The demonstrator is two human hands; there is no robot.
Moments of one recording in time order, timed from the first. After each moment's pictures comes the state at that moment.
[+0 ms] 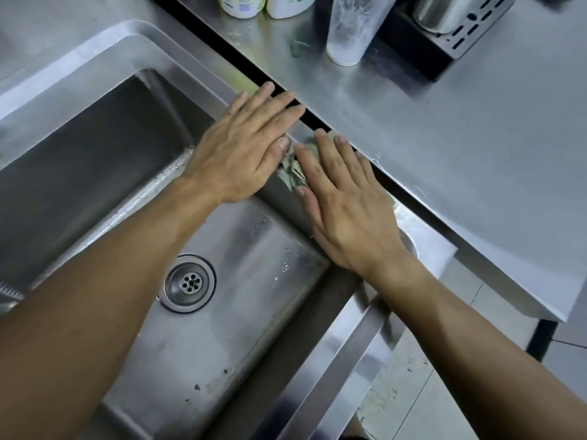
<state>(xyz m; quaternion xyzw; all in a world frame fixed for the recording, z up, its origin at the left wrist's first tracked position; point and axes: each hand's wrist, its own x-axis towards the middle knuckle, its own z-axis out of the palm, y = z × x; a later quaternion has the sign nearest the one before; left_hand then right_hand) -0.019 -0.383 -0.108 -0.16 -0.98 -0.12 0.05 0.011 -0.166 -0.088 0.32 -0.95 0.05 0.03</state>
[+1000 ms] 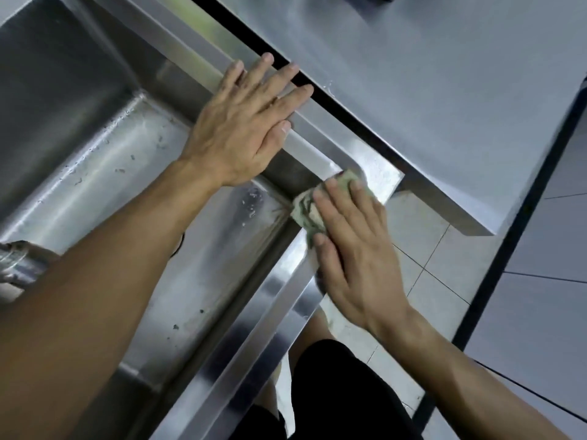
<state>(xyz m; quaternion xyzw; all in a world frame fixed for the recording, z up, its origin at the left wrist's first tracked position) 0.021 -0.310 -0.113 -0.19 -0.97 -0.11 0.04 0.142 -0.070 -0.075 0.21 -0.95 0.22 -0.06</state>
